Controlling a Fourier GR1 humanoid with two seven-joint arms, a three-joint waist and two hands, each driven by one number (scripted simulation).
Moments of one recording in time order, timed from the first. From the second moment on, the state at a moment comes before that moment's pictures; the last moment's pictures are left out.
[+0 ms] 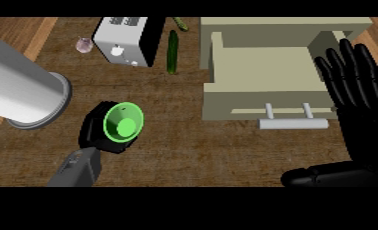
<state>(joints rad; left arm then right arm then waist) -0.45 0.15 0.23 -0.37 0.13 -0.34 -0.95 -0.11 -0.08 -0.04 -2.10 -0.15 0.12 0.19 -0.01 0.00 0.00</state>
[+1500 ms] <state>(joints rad) -0.33 0.02 0.07 -1.34 0.28 -0.14 -0.46 -0.09 -0.10 -0.08 -2.11 -0.17 0.13 0.21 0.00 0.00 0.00</state>
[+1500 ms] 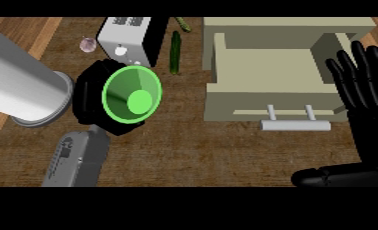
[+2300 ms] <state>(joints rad) -0.73 0.00 -0.02 -1.31 0.21 0.14 -0.19 -0.09 -0.09 -0.07 -2.09 -0.16 0.13 0.19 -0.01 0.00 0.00</state>
